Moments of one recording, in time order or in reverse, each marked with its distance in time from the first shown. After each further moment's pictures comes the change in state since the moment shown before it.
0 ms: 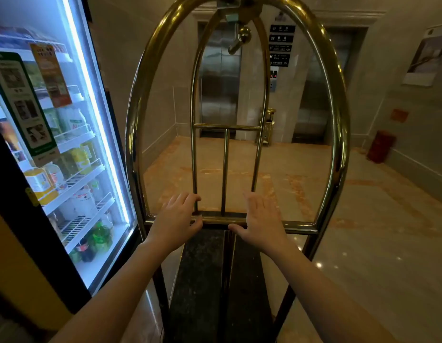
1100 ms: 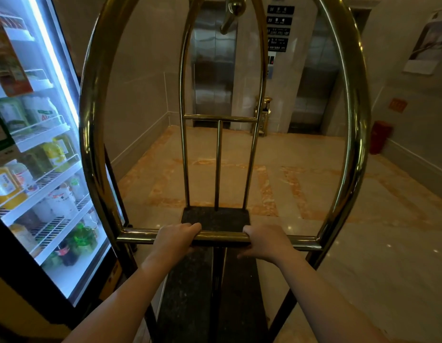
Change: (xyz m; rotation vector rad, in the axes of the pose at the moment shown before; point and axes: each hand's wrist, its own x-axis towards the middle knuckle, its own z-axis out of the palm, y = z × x) left_hand 0.039 -0.046 0.114 0.299 -0.353 0.081; right_hand 0.044 0.086 0.057 -0.169 -0.487 -0.054
